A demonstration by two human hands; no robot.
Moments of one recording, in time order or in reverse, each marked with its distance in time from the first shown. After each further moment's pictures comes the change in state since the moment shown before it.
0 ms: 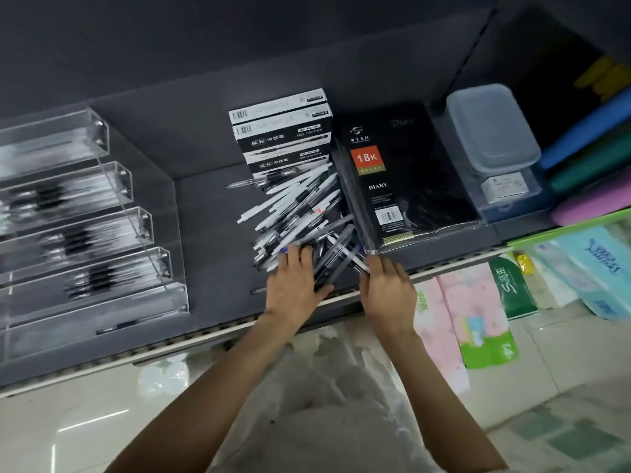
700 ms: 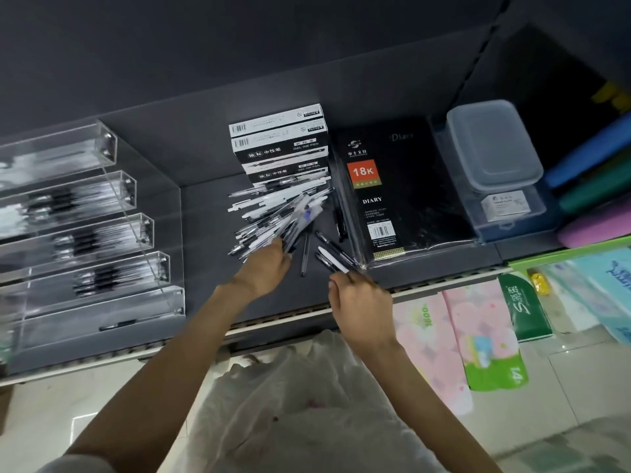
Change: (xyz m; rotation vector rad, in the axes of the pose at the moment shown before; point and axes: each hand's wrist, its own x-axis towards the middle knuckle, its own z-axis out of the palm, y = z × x) left_hand 0.041 -0.035 -0.034 -0.361 -0.198 -0.102; right_hand 0.007 -0.015 -0.021 0.089 -0.013 -0.239
